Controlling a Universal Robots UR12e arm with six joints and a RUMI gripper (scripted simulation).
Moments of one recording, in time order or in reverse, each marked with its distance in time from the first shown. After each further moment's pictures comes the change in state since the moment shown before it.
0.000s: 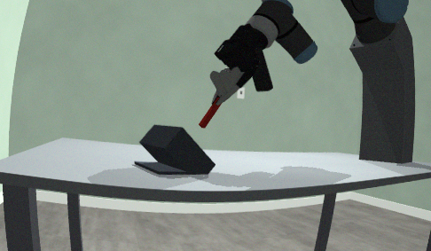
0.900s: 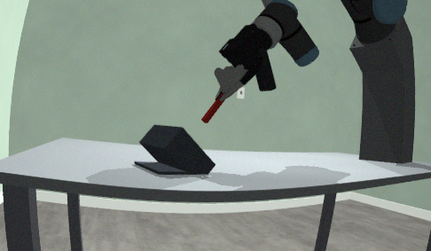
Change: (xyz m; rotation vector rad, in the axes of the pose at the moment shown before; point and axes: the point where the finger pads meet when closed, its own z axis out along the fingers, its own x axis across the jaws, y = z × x) arm 0.002 -0.001 -0.012 -0.051 0.006 0.016
